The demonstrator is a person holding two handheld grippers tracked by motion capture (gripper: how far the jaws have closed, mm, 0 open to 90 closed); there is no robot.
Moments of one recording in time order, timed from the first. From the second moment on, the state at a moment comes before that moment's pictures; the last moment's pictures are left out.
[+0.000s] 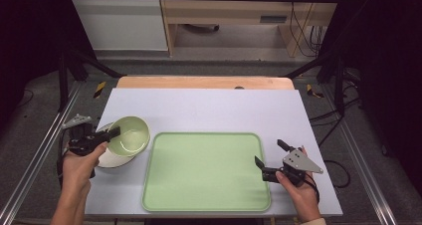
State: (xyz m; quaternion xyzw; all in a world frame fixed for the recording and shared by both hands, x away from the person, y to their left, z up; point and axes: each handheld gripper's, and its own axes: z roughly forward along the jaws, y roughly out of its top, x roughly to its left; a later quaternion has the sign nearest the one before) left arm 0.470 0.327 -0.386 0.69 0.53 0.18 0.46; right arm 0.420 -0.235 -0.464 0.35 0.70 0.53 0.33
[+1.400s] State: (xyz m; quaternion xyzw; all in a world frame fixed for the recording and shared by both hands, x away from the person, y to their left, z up) left arm 0.483 0.211 -0.413 0.77 0.45 0.10 0.45; right arm 0.428 -0.223 -0.467 0.36 0.70 0.52 0.33
